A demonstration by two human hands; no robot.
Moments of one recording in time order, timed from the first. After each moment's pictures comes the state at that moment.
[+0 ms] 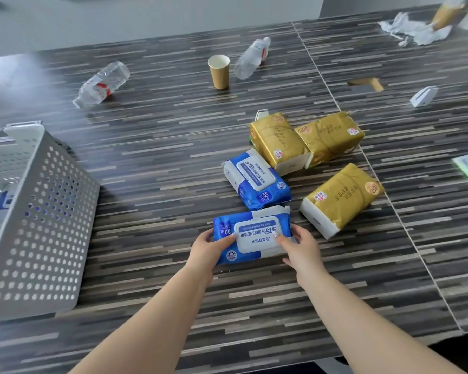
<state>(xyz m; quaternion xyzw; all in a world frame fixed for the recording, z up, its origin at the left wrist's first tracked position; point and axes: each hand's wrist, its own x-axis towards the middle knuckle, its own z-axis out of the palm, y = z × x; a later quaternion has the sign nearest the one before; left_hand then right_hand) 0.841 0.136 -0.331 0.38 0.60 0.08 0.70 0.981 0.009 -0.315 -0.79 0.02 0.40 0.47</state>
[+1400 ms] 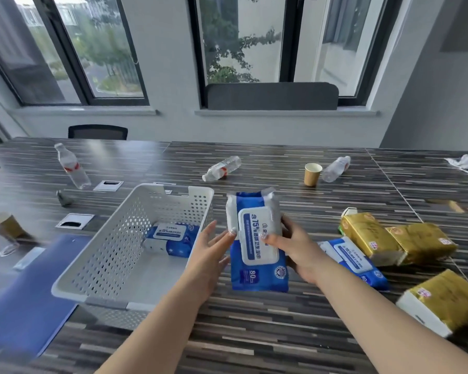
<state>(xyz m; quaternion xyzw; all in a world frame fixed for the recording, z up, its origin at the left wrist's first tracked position) 0.641 0.246 -0.172 0.42 0.39 0.35 0.74 0.819 0.175 -0.144 -0.54 -0.33 0.54 0.56</state>
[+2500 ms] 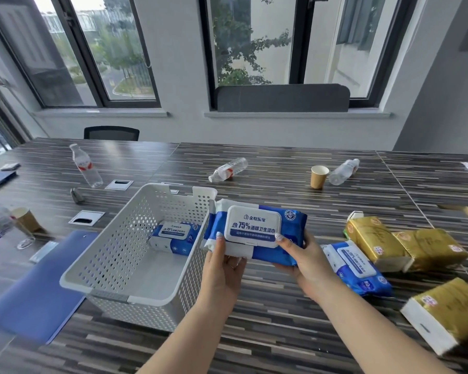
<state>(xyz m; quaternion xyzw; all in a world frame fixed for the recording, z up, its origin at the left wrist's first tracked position) 0.673 0.203 -0.177 0.20 0.31 0.51 0.78 0.826 0.158 -0.166 -0.53 -0.24 0.49 0.65</state>
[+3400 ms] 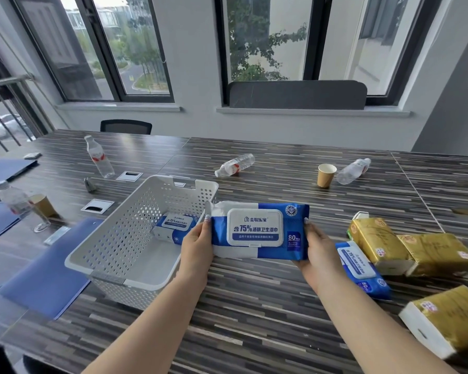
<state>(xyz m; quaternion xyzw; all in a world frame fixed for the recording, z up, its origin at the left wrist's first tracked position) 0.659 0.223 -0.161 0.43 0.53 0.46 0.57 0.852 0.153 -0.154 -0.52 -0.11 0.50 0.69</state>
